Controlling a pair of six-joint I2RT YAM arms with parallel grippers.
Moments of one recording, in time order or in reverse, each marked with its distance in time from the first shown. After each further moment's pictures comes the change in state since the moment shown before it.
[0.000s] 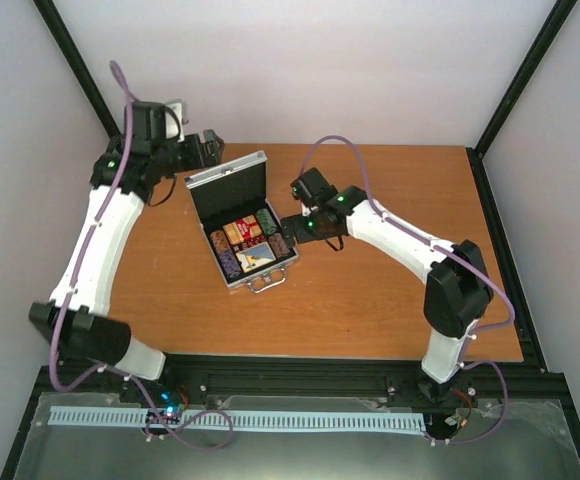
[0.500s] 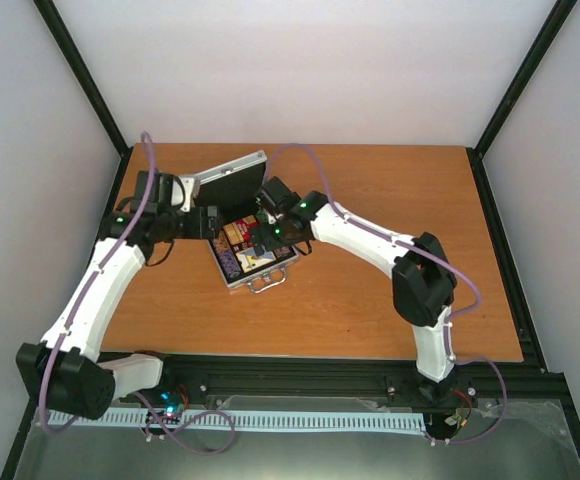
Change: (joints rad) left arm 0.000 -0.222 -0.561 0.026 0.013 0.166; right arm 0.119 0.208 0.193 0.019 -0.025 0.021
